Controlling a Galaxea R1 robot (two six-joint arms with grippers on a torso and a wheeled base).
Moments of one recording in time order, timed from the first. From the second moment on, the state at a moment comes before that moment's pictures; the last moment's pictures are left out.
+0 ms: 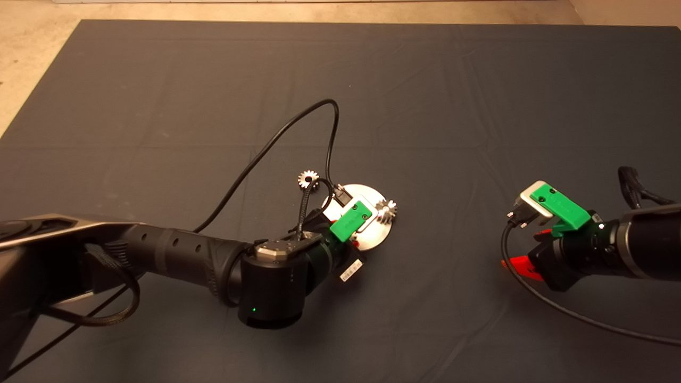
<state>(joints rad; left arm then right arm) 0.00 2.67 -0.73 1.34 1.52 -0.96 0.30 2.08 -0.40 -0.65 -1.53 1.15</state>
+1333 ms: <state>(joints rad) 0.00 2.66 -0.67 1.34 1.53 -0.96 0.30 2.09 -0.40 -0.65 -1.53 1.15</state>
